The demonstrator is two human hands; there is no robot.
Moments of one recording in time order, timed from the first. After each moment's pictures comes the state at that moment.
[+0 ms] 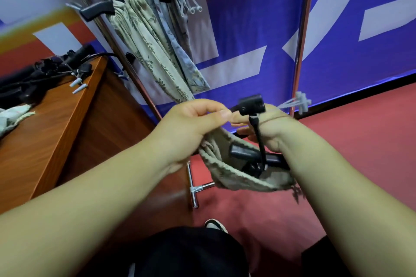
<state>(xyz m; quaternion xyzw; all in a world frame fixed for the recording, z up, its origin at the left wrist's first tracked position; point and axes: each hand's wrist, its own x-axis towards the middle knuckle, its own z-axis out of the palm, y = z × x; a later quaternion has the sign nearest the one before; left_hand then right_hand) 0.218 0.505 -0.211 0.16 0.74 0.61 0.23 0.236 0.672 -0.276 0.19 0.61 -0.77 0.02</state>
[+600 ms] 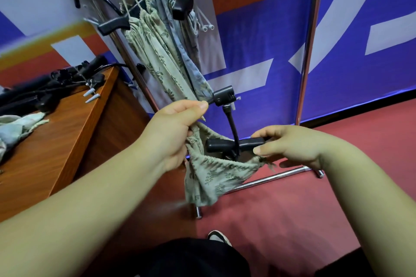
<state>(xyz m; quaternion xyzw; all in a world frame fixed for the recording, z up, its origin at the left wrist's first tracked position) 0.192 0.494 -0.199 0.02 0.71 0.69 0.15 0.261 0.714 -0.280 0.14 0.77 -0.60 0.18</state>
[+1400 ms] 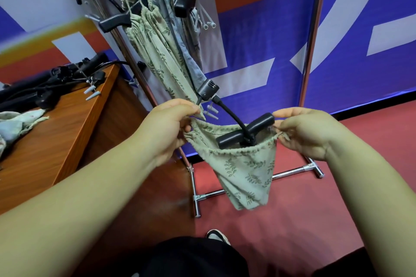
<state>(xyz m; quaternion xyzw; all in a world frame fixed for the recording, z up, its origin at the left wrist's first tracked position) 0.181 0.483 -0.196 0.03 0.75 0.63 0.17 0.250 0.728 -0.277 0.28 0.54 -0.80 0.01</state>
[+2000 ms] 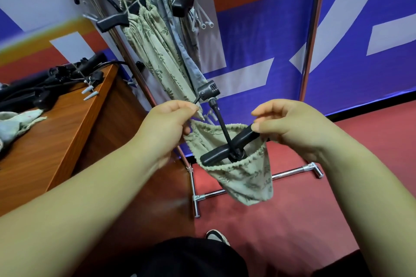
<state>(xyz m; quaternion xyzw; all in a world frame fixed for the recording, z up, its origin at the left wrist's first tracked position) 0.176 0.482 -0.208 0.05 0.81 0.58 0.10 0.263 0.700 -0.246 0.15 0.67 -0.73 -0.02</state>
